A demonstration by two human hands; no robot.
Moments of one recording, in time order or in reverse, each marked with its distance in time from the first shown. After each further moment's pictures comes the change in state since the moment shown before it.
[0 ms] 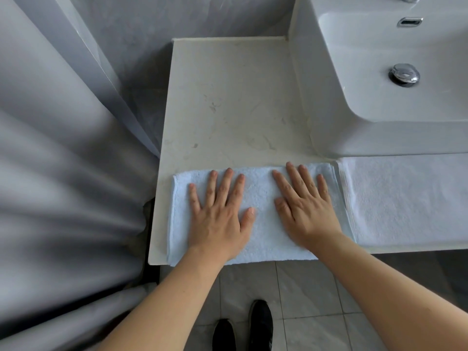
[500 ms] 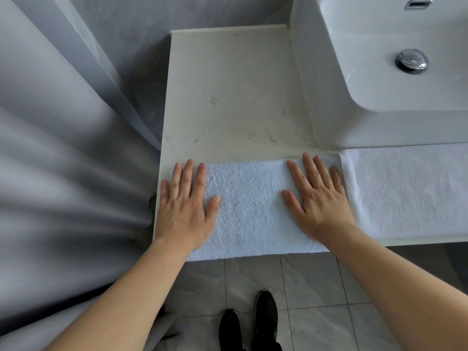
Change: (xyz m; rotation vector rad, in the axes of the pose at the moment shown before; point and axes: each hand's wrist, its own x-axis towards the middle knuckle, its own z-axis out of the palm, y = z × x) left_hand -0.006 -0.060 -0.007 -0.053 0.031 -0.100; right_hand 0.000 0.020 0.001 -0.011 0.015 0.065
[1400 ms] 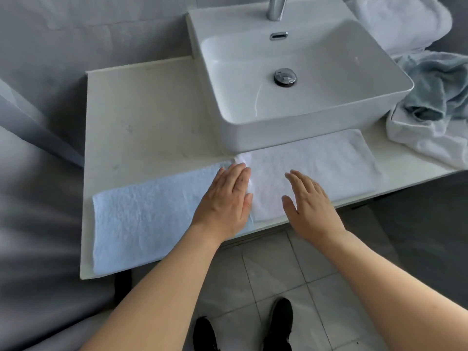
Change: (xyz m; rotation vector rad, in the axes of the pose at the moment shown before) left_hand -0.008 0.230 -0.055 -0.210 0.121 0.610; right_hand -0.106 0.117 -0.088 0.239 0.089 0.188
